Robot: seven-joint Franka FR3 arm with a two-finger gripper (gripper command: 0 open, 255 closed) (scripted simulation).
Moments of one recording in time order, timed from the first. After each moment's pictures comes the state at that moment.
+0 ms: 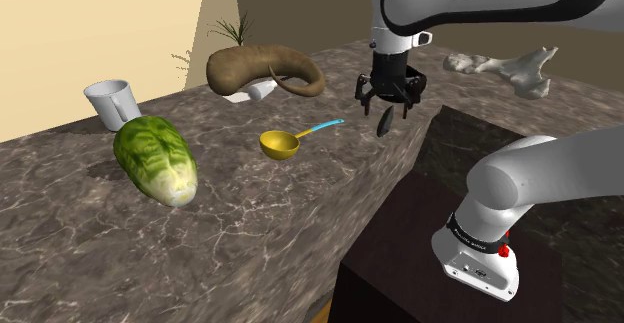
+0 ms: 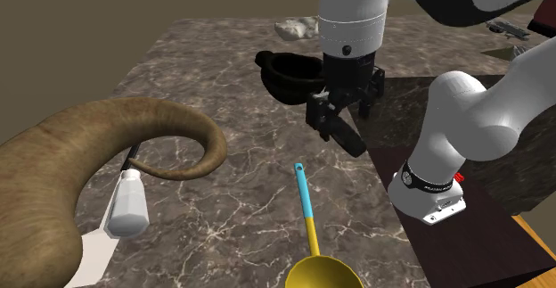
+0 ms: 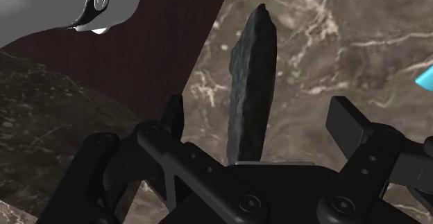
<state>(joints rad) -0.39 -0.74 0.36 -2.46 0.21 1.60 1.11</state>
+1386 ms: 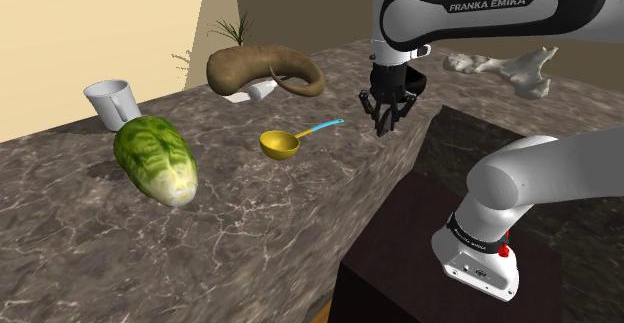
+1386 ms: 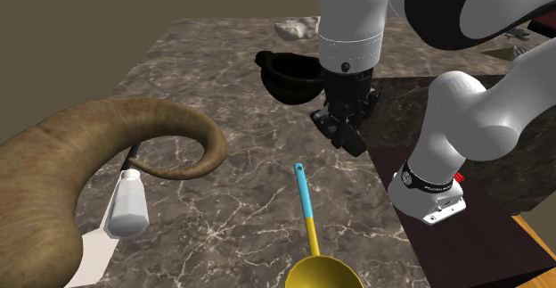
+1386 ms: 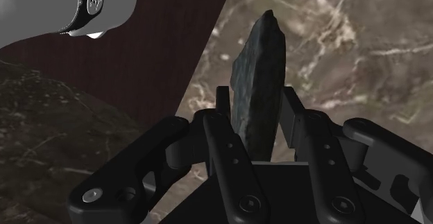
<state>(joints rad) -0.38 -0.75 0.37 -2.53 0.22 1.65 1.12</state>
